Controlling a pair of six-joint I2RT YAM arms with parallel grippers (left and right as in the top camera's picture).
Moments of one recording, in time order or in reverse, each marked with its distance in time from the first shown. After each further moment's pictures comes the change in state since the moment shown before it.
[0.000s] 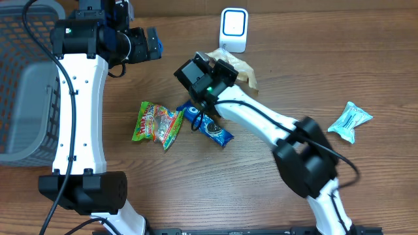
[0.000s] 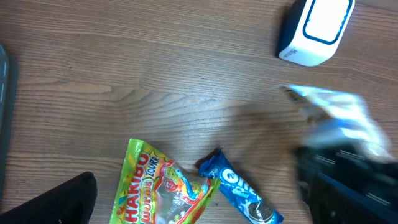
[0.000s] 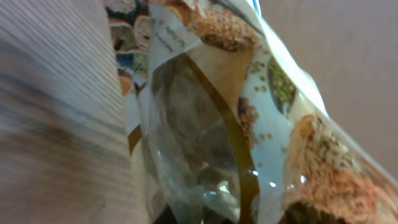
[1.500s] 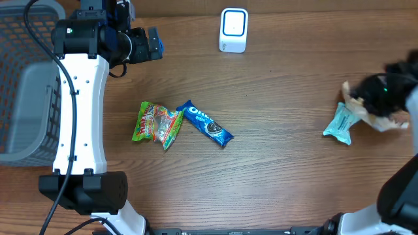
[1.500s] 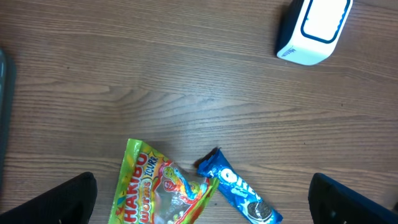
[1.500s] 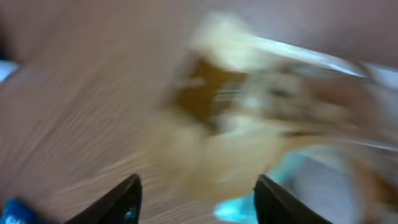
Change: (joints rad) left arm -0.006 0.000 0.000 0.000 0.000 0.000; right arm -1.077 -0.476 -0.406 -0.250 -1.207 0.499
